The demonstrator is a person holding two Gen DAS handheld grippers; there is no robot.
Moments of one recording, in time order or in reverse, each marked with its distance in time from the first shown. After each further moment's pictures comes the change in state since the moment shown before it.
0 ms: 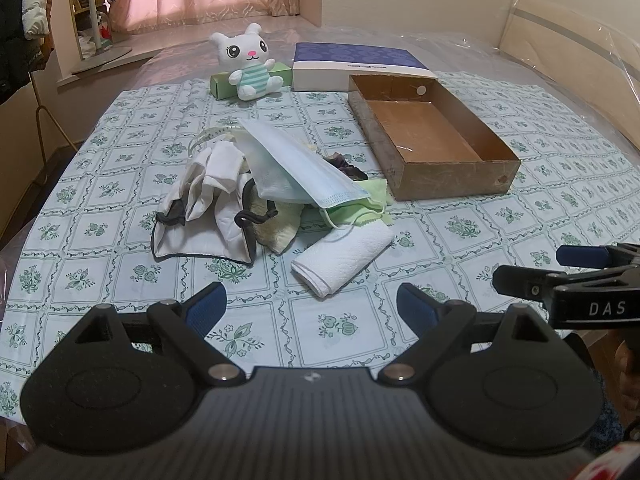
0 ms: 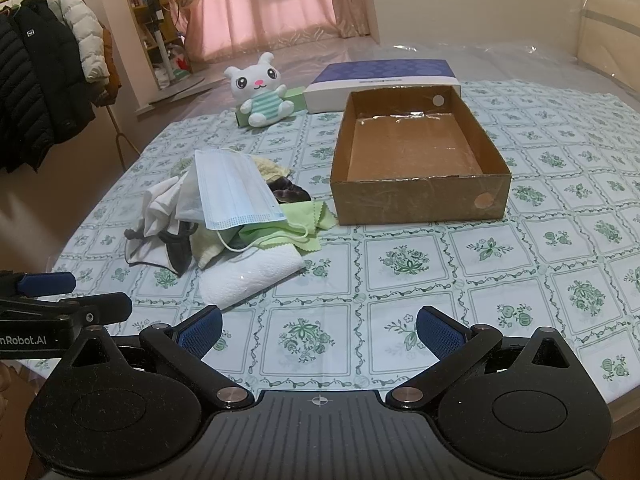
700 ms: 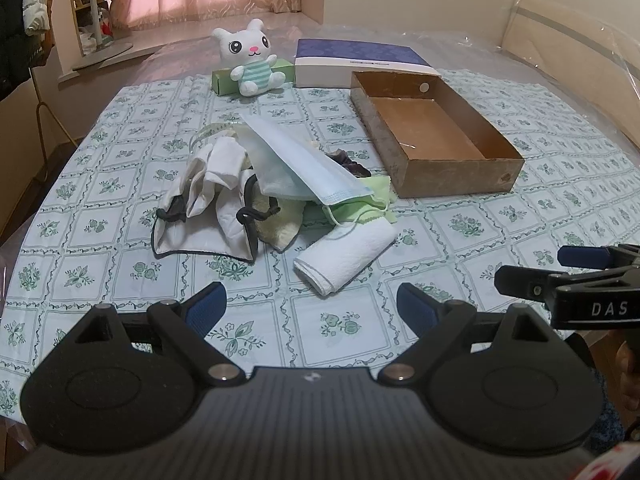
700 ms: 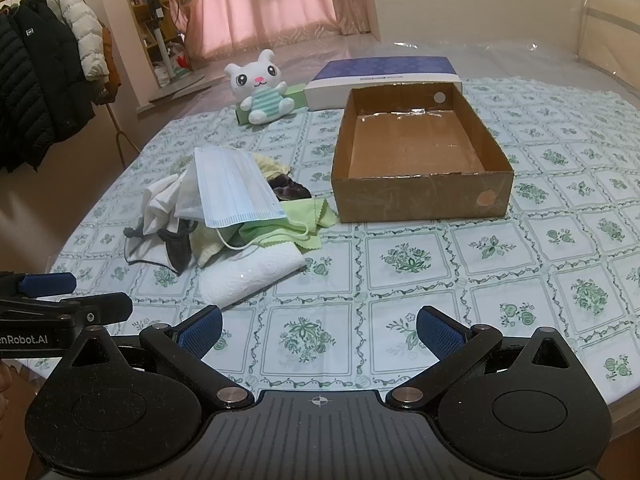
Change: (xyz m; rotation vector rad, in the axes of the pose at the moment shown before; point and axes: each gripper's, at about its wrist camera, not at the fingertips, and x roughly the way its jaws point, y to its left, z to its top) left arm 0.005 0.003 -0.001 -0.004 0.008 0.003; right arm 0.004 0.001 -0.001 -0.004 0.007 0.000
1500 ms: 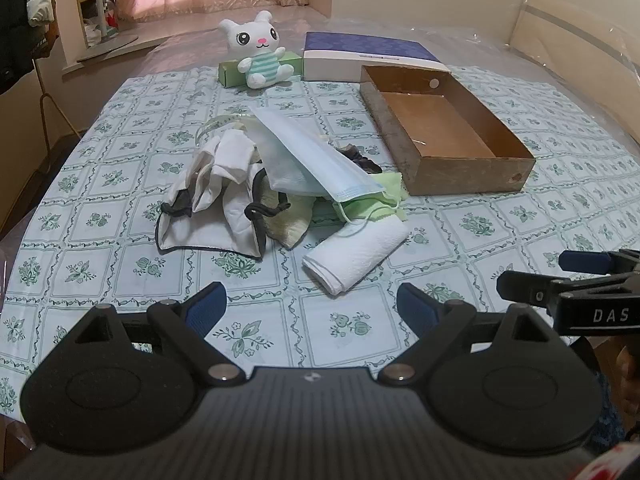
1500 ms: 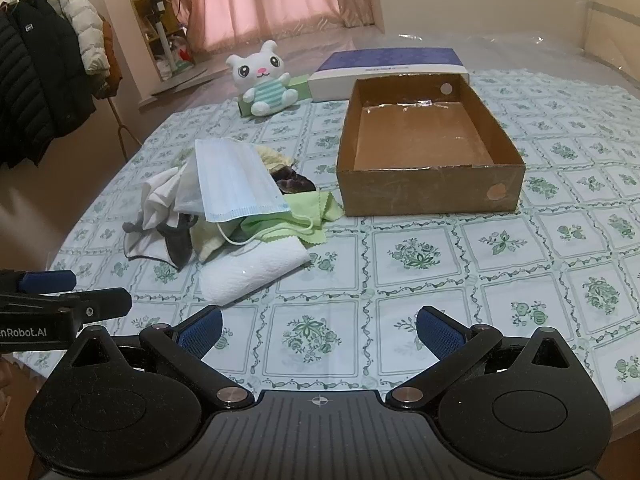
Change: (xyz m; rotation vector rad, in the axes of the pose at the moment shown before) left arm 0.010 0.007 0.002 -0.018 0.023 0.010; right arm 0.015 0.001 0.000 0.002 0.027 0.012
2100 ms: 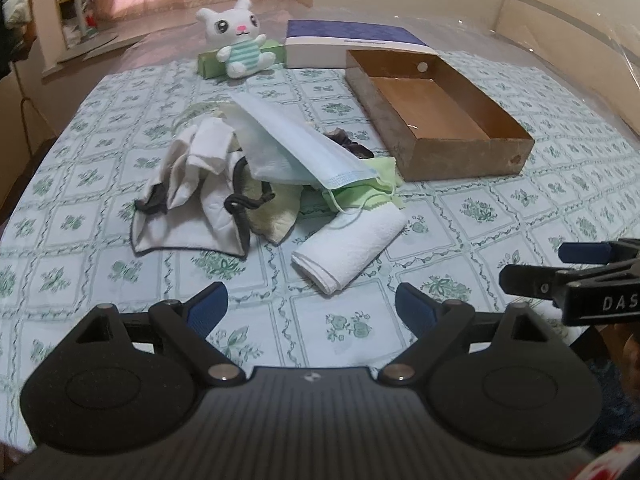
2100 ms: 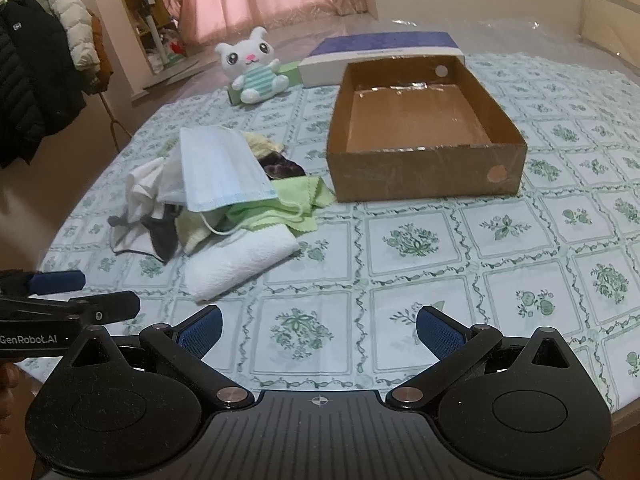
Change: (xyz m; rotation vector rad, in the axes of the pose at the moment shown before) left arm 0.036 0.000 -0.004 0.055 0.014 -0.044; right arm 0.020 -0.010 -0.003 0.024 0.033 -0.007
